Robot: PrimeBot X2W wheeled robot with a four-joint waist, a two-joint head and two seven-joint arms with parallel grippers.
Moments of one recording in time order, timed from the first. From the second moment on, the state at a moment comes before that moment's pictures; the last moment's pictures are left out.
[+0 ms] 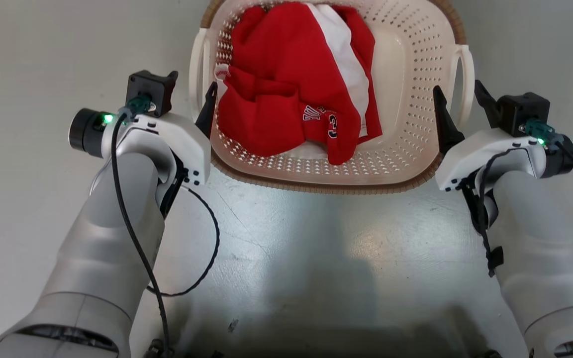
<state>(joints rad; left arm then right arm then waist) -0.97 0.06 -0.25 1.08 -0.12 -0.12 -0.26 -0.84 -0.07 -0.05 0.98 0.00 0.12 -0.25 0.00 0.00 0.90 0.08</state>
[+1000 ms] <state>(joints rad) -1.10 0.05 -0.38 1.24 -0.13 -0.12 -0.26 -0.91 -0.08 0.13 1.10 0.13 0.12 -0.25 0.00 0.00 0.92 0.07</state>
